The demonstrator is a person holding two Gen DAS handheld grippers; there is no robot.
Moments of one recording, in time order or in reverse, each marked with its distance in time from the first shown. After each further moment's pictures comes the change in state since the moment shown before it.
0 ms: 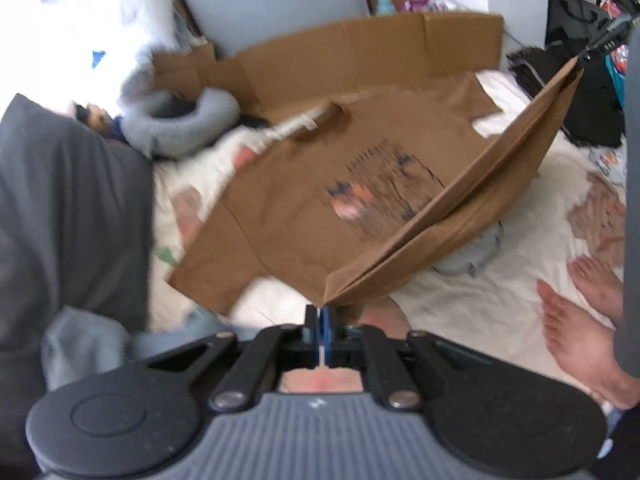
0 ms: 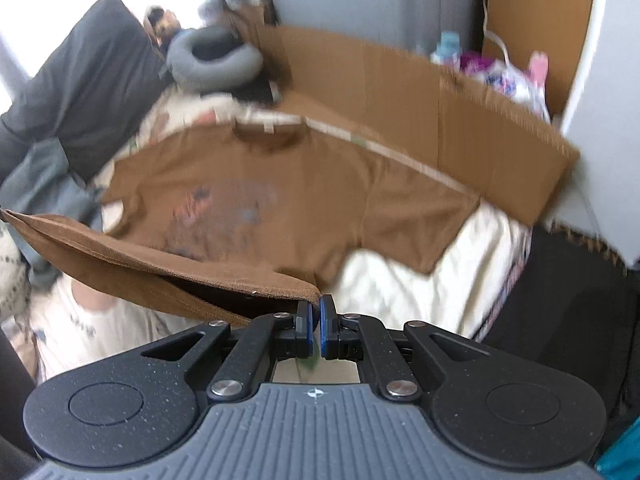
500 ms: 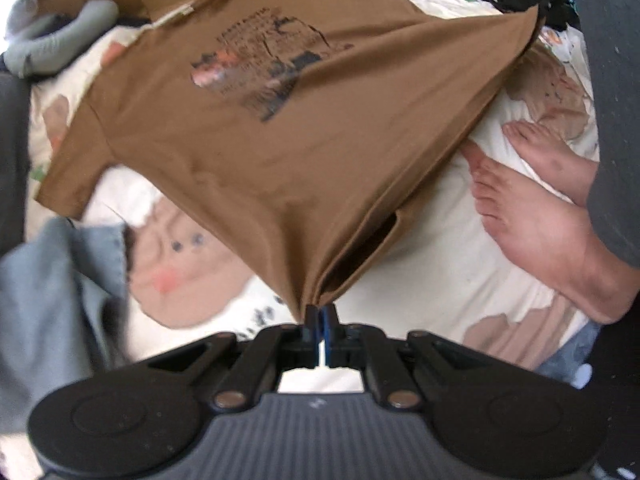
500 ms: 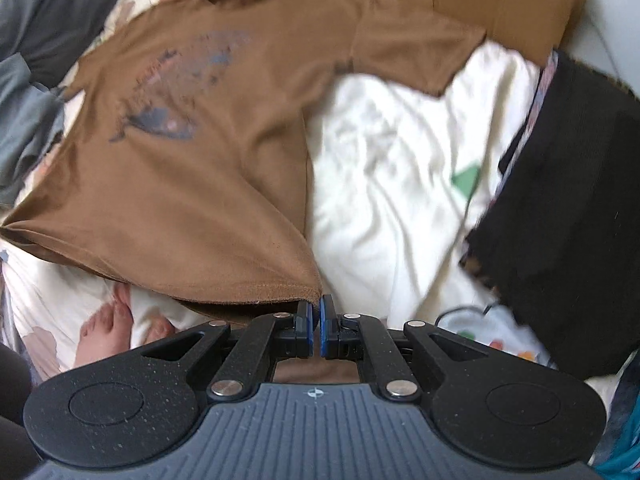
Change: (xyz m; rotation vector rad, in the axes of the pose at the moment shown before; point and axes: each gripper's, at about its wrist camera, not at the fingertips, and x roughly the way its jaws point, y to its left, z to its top) left arm 0.088 -0.101 -0.083 0.077 0.225 -0.196; right arm 0.086 0.001 -0.127 0.059 0.252 -0.043
